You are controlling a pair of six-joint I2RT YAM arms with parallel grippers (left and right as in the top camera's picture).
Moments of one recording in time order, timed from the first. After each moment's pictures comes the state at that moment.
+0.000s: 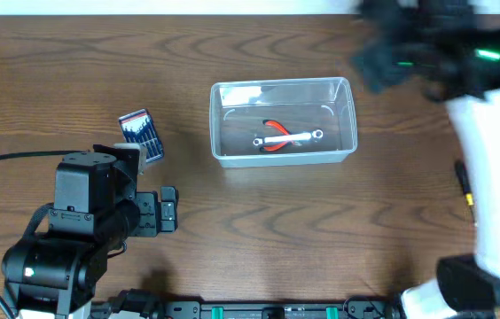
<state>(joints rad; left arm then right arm) -0.16 0.88 1.21 -1.31 0.07 -0.15 0.12 1.69 2.12 -1.31 0.03 -0.33</state>
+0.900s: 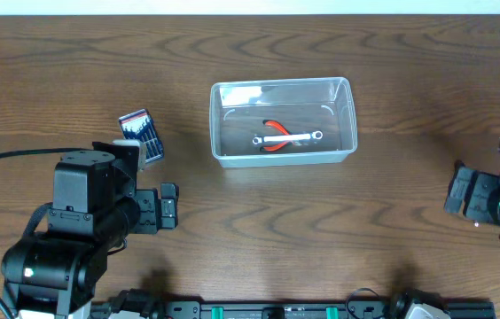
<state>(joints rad) -0.16 0.88 1.21 -1.28 0.07 -0.14 -0.34 1.05 1.40 -1.45 0.02 -0.04</state>
